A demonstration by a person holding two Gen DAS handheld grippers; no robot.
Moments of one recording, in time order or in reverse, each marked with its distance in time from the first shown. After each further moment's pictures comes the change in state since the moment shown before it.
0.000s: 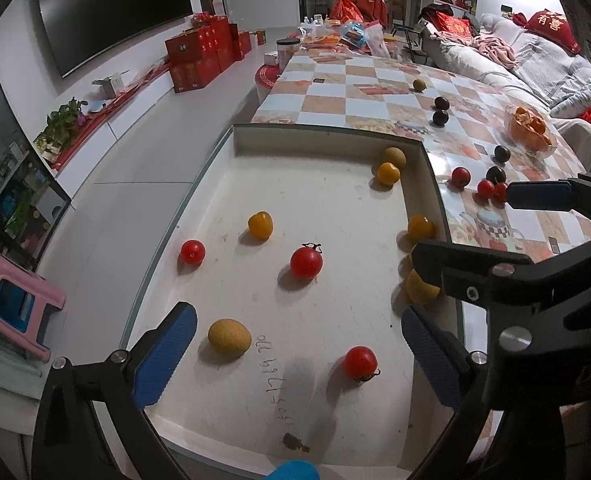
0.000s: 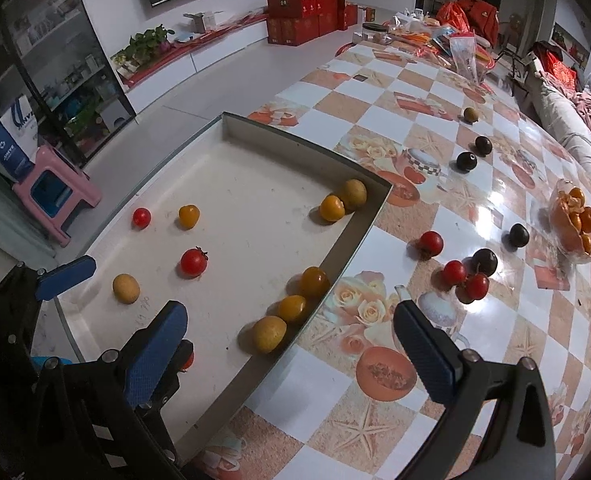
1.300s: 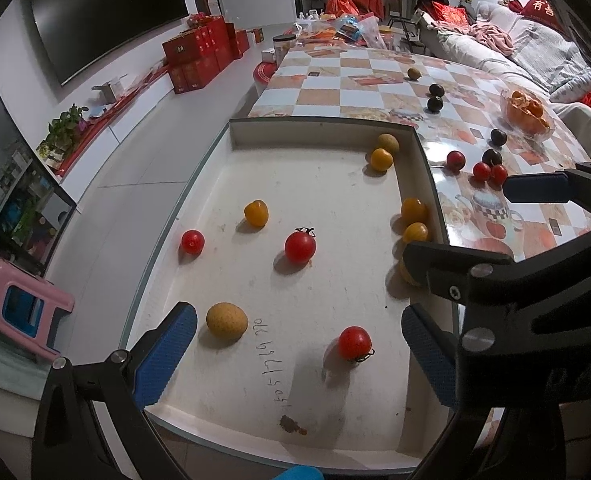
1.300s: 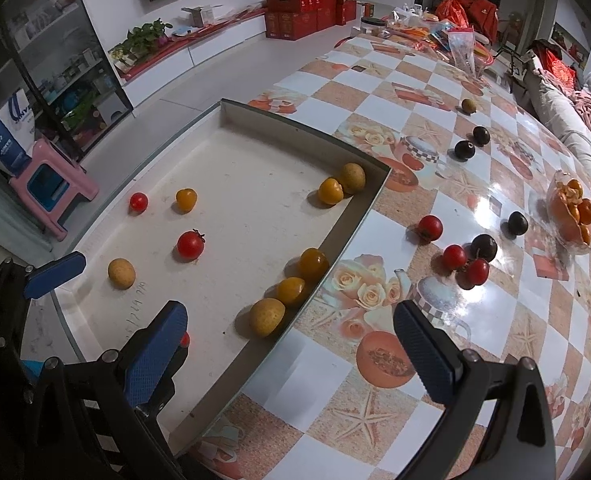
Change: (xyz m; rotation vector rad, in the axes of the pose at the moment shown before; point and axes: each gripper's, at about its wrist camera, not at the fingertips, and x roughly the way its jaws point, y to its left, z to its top) left arm -0.006 -0.010 -0.008 0.039 0.014 0.032; right arm 0.002 0.002 -0.011 0.000 0.018 -0.012
